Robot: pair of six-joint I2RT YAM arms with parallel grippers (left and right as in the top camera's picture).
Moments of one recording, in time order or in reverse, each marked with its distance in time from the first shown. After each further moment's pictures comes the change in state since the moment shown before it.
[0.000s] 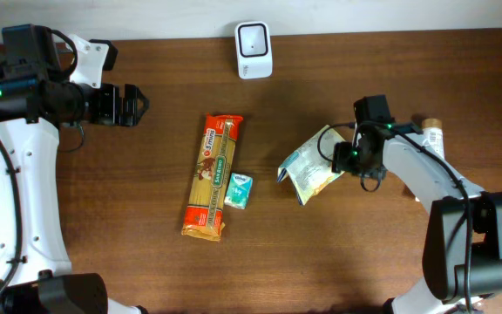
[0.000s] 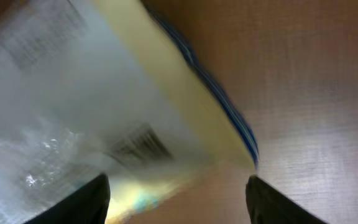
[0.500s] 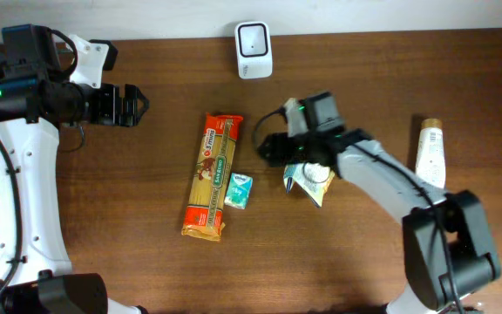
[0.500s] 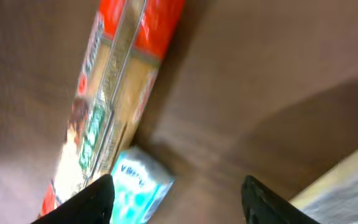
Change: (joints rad) left arm 0.000 0.000 0.000 -0.003 0.000 0.000; right arm 0.293 0.018 0.031 0.282 -0.353 0.069
